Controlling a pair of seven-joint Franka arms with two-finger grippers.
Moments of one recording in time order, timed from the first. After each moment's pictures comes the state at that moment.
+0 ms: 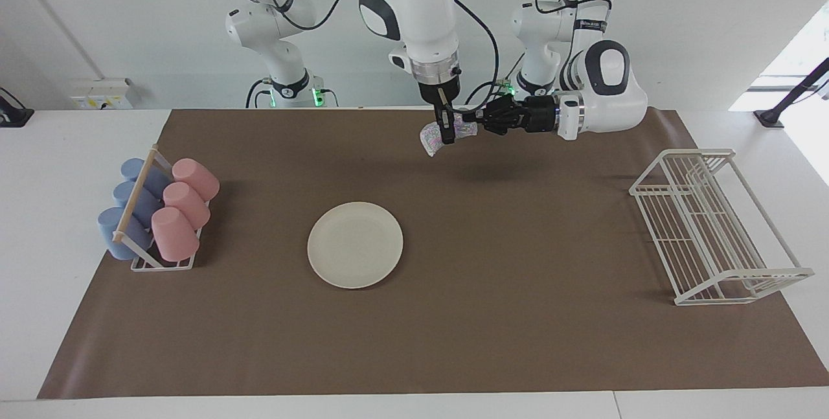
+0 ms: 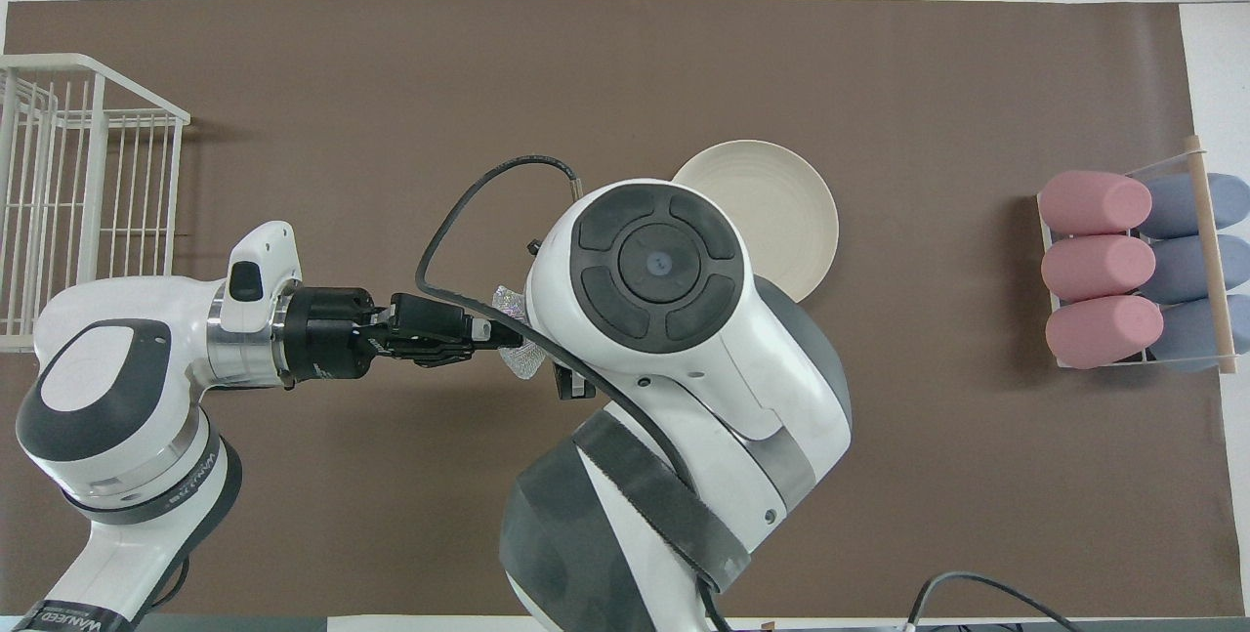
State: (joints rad) left arm -0.15 -0.12 -0.06 -2.32 -1.57 1.70 0.40; right arm 0.48 0.23 0.24 -1.52 0.10 1.89 2.23
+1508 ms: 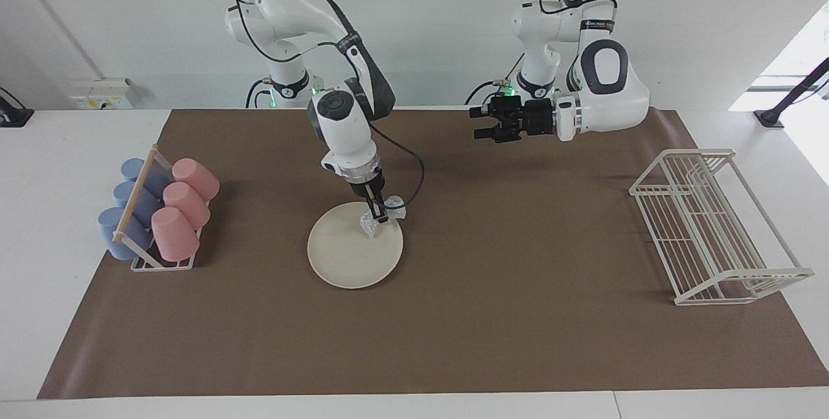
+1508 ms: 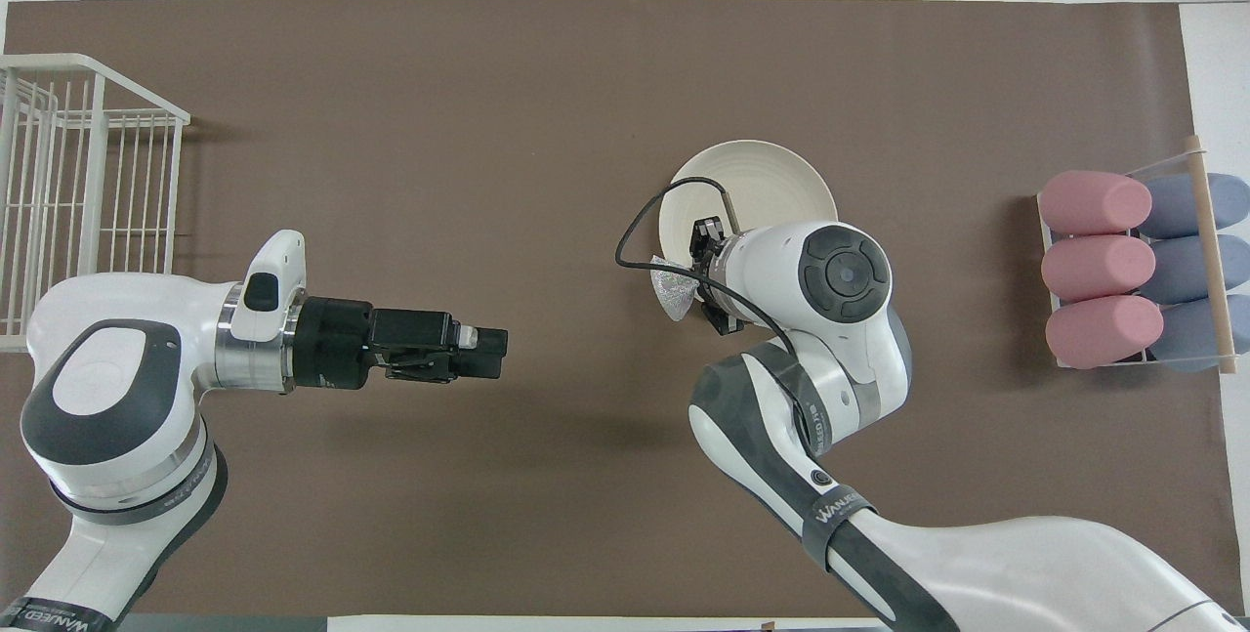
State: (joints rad) left arm -0.15 -0.12 -0.05 -2.32 -1.34 1.75 0.40; right arm 0.23 0.30 0.23 -2.08 0.10 2.57 1.69
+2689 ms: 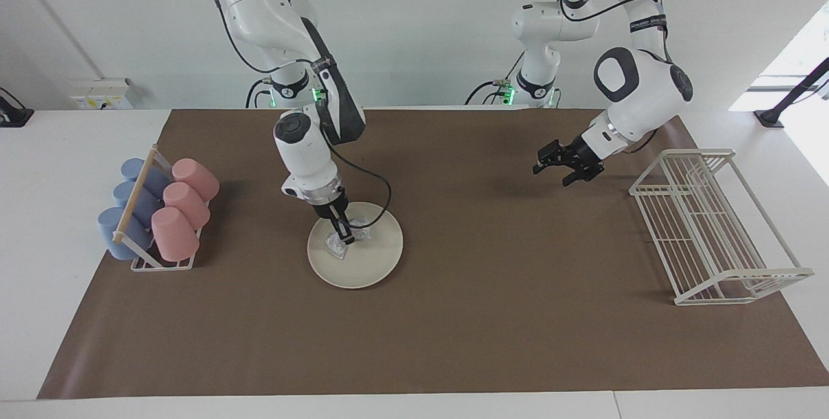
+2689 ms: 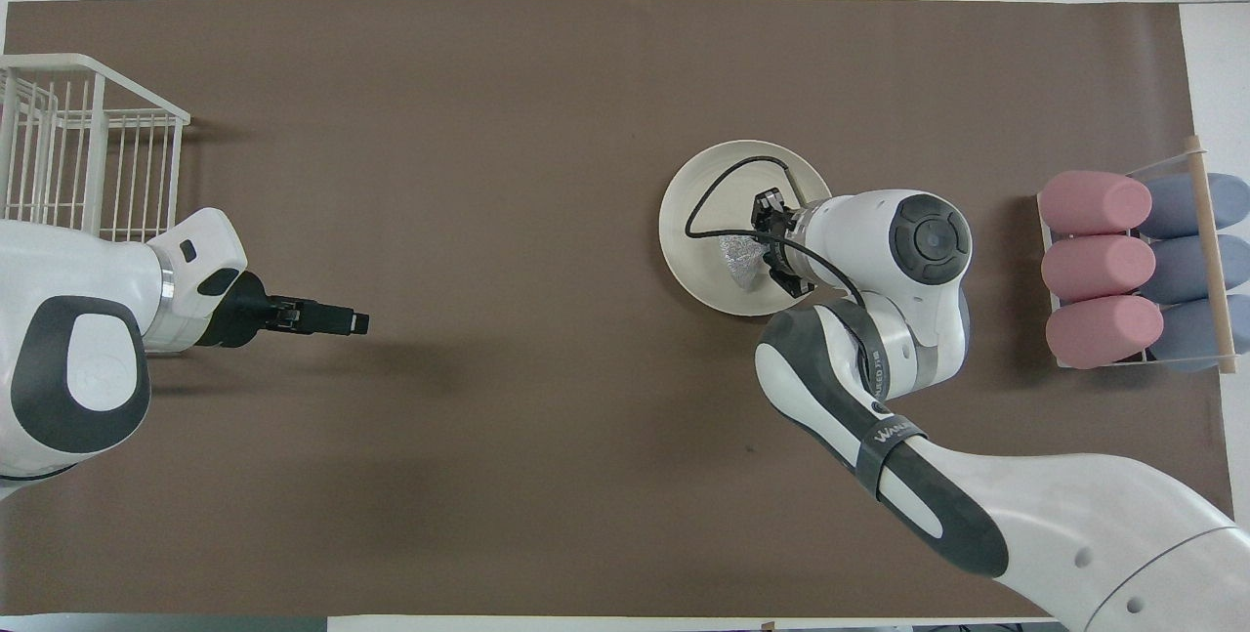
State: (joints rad) left arm -0.05 -0.07 -0.04 -2.27 -0.46 2.11 0.39; right arm 0.12 0.33 0.23 -2.10 0.10 2.65 1.45
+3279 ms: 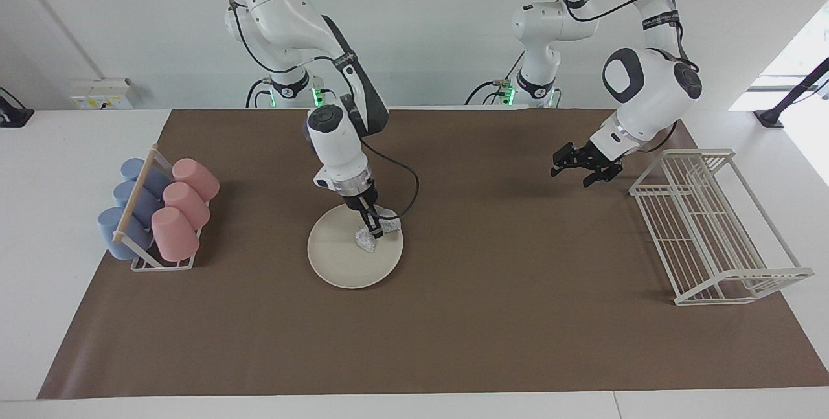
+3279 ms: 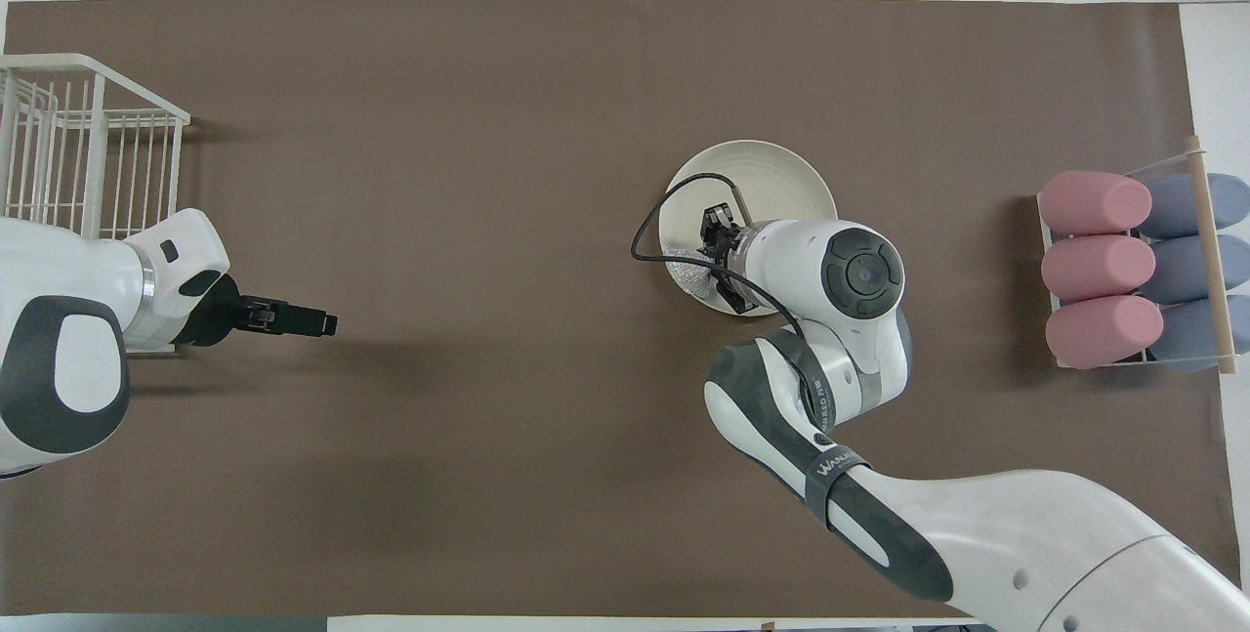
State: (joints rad) left arm -0.02 -0.07 -0.04 -2.27 -0.37 2.12 0.37; right arm 0.20 0.34 0.24 -2.10 0.10 2.71 1.56
